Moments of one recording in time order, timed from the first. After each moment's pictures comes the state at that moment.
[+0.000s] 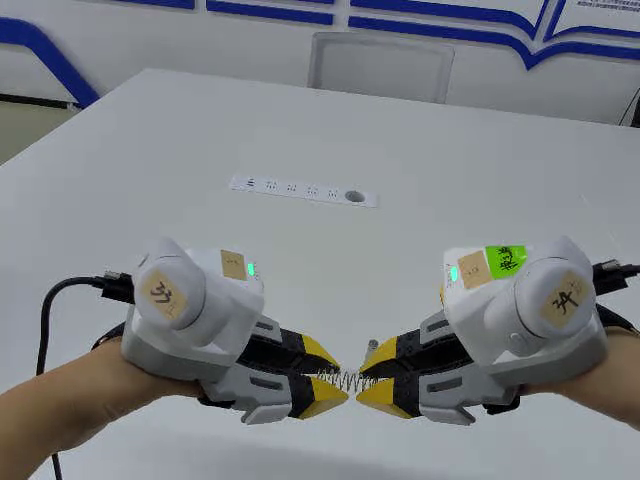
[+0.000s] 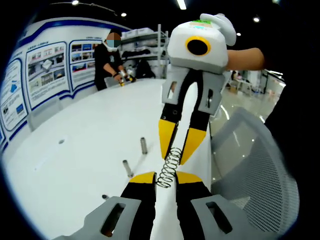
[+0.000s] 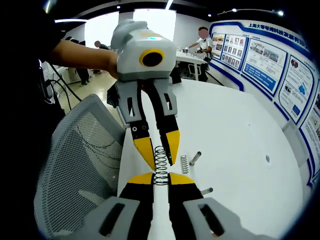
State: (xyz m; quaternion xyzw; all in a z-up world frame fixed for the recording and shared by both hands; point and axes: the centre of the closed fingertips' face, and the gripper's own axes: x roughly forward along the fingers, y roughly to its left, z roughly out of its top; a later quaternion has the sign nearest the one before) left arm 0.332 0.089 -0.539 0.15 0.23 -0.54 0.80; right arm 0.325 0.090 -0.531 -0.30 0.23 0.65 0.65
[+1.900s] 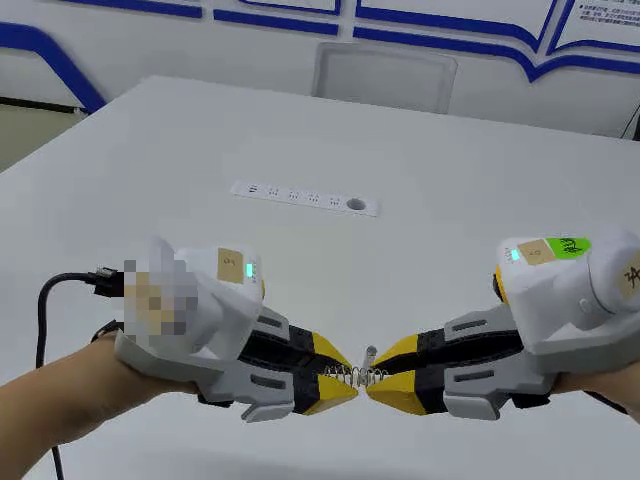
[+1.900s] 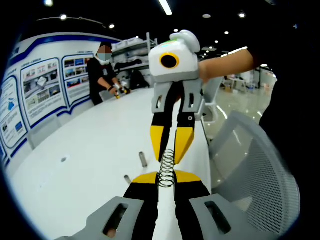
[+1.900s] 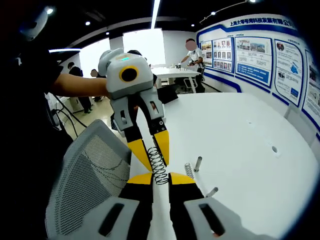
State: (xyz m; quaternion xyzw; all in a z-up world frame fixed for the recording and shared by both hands) left arm 0.330 0.079 -0.513 0.16 0.17 -0.55 0.80; right arm 0.328 0.081 -0.510 -0.19 0.23 0.68 0.68
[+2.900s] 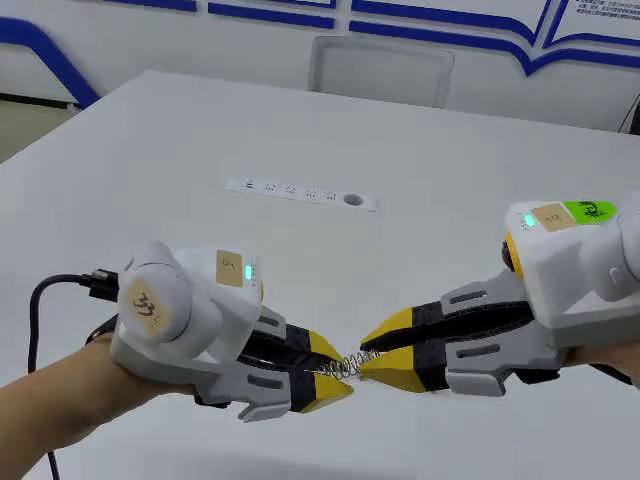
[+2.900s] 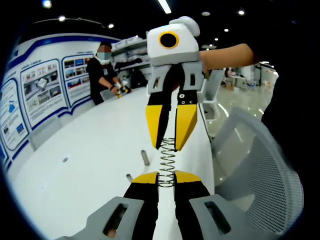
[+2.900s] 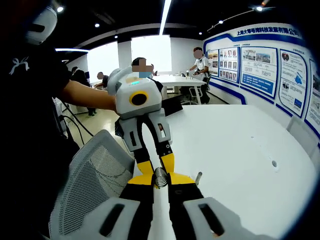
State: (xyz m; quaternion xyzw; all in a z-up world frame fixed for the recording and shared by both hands) left arm 0.334 0.081 -0.519 0.17 0.17 -0.55 0.80; right arm 0.326 0.095 -0.480 -0.17 0.19 0.70 0.67
